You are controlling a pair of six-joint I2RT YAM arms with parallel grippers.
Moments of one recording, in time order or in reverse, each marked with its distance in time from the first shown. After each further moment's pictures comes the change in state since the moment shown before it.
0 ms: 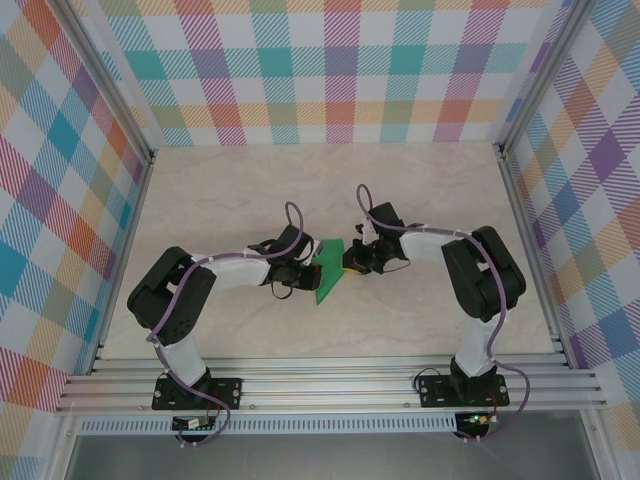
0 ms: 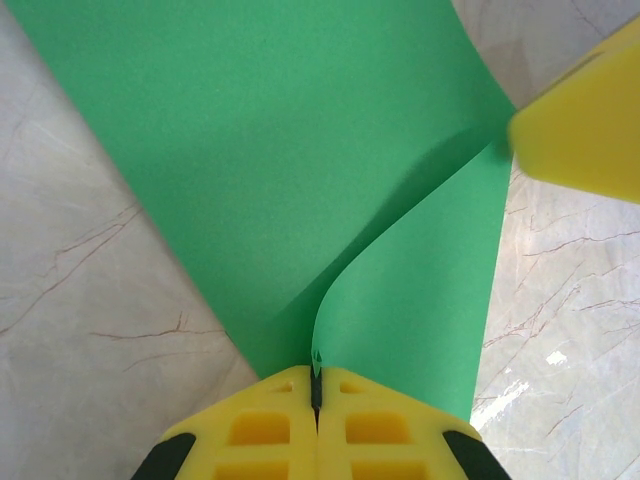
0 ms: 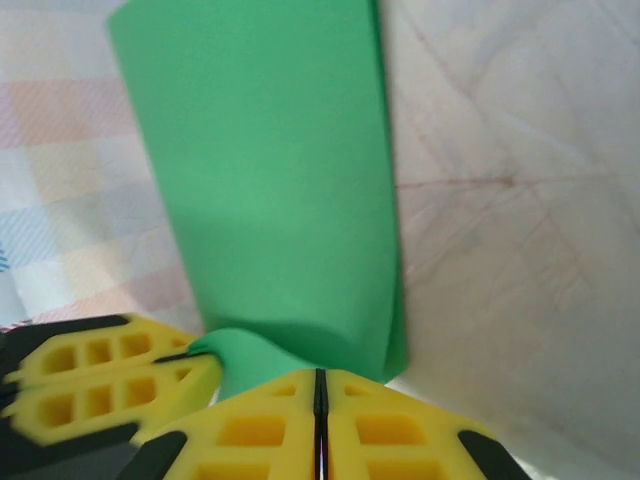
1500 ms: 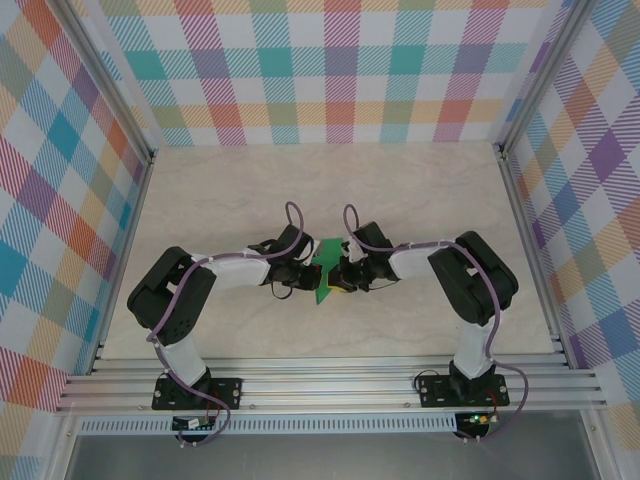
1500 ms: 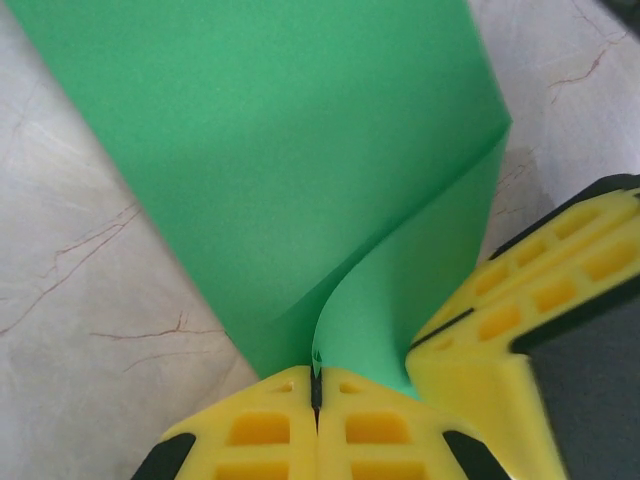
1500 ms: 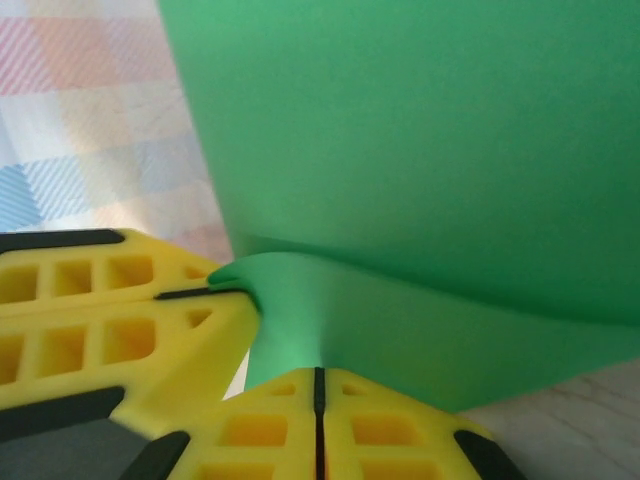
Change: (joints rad) left arm 0.000 0.000 0.000 -0.001 -0.001 0.004; right arm 0.124 0.023 -0.133 0.245 -0.045 0.155
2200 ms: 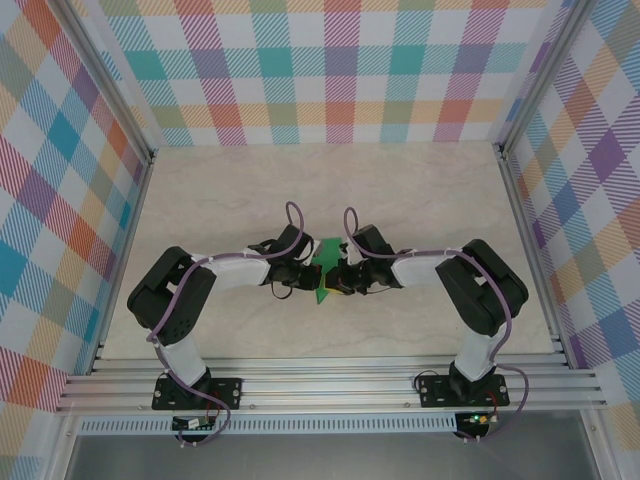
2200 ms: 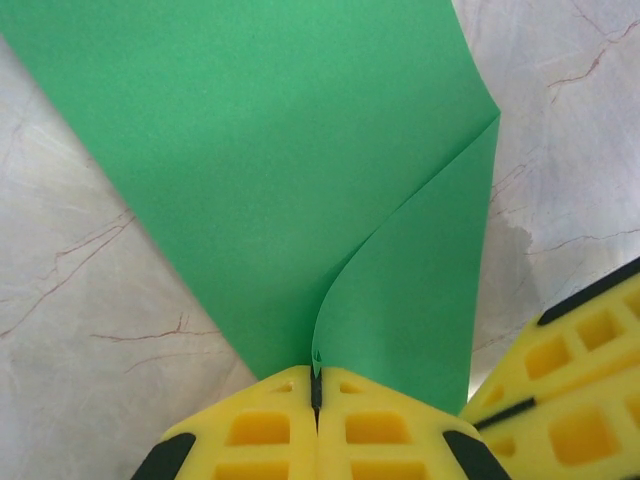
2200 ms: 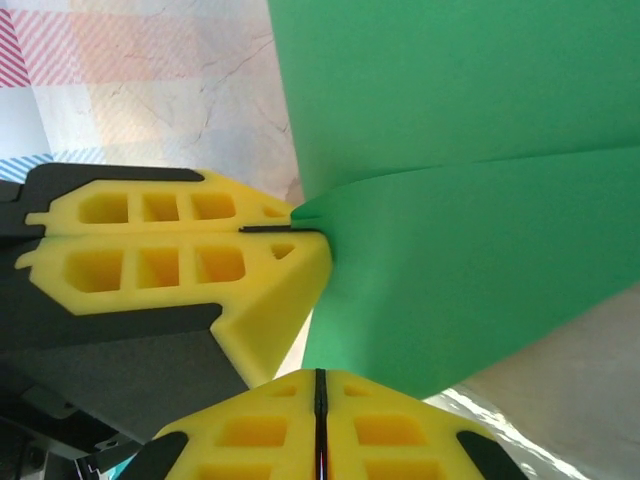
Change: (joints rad) left arm 0.000 0.000 0.000 0.001 0.000 0.006; right arm 0.053 -0.083 -0.062 0.062 0.021 0.053
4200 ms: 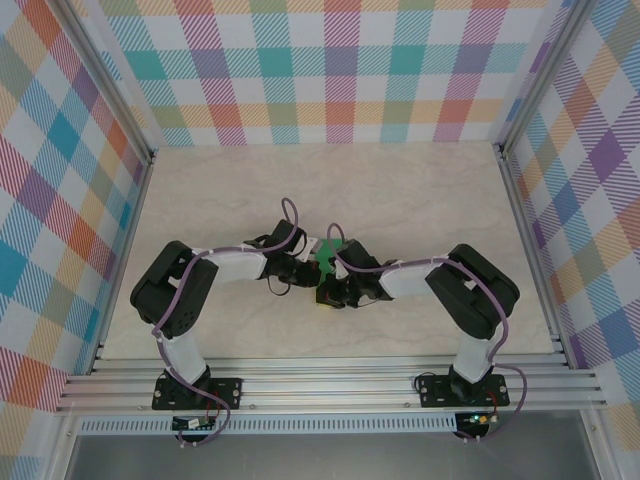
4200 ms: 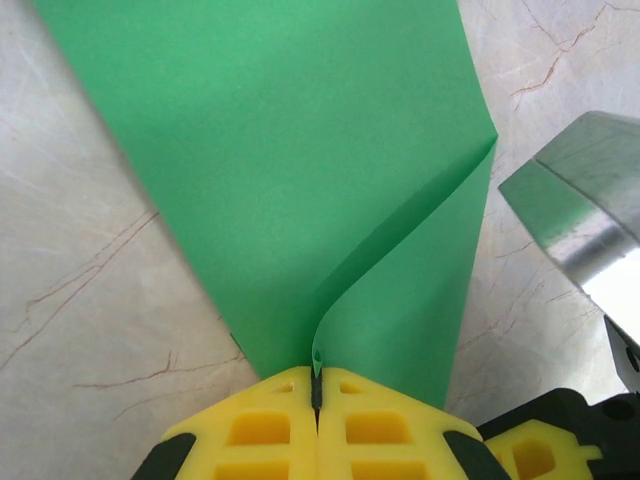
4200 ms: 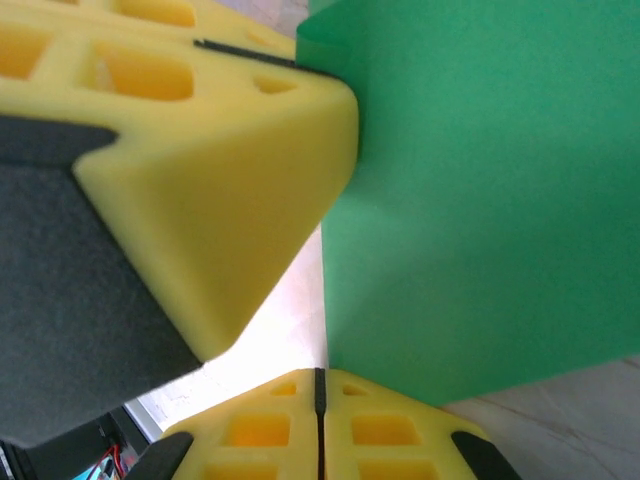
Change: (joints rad) left arm 0.068 0.043 0.013 0.026 0.159 0.049; right arm 0.137 0.021 -0.003 -0.008 0.125 0.075
